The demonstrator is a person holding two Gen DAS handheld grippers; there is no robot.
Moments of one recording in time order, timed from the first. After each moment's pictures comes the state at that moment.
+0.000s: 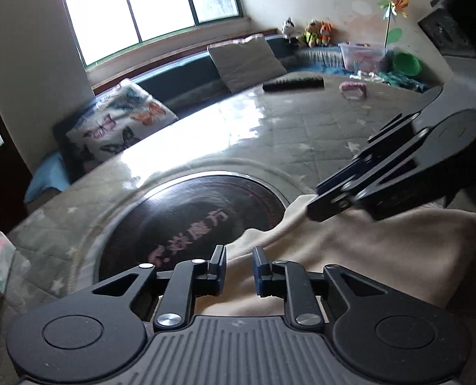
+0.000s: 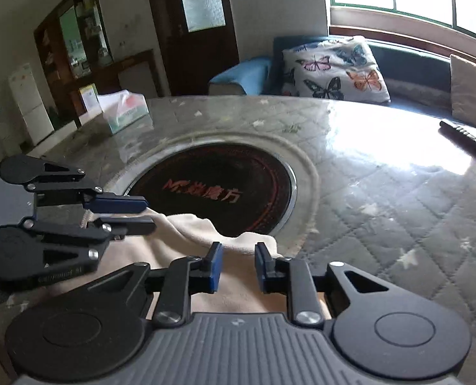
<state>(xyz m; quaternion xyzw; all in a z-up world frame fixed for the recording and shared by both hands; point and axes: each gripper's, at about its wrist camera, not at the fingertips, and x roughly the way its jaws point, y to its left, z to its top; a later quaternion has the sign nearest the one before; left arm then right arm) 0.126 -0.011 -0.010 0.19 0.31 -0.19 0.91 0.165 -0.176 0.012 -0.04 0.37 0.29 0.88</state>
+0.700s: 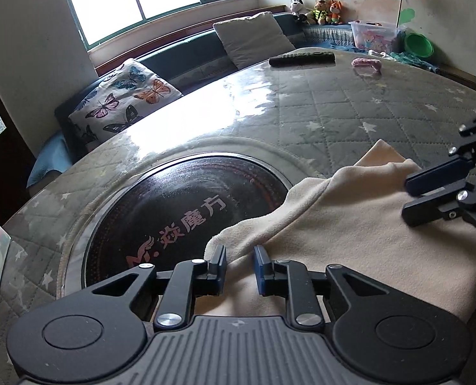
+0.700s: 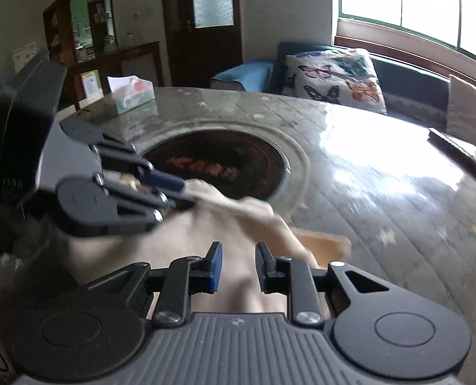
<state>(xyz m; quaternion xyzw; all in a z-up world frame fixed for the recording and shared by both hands) 0.144 -0.026 -0.028 0.20 0.34 -0.16 0.90 0.105 -0.201 0.011 -0.08 0.35 0.28 0.89</state>
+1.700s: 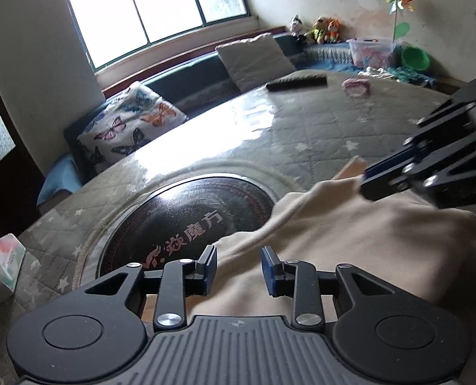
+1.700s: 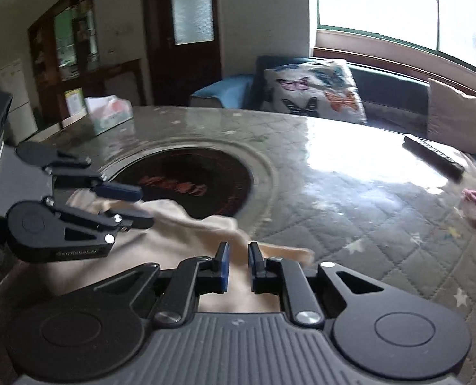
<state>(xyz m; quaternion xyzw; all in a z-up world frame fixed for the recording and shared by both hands) 0.101 -0.027 -0.010 0.20 0.29 -0.16 0.92 0.115 -0.210 0.020 -0.07 0.32 0.27 0.90</state>
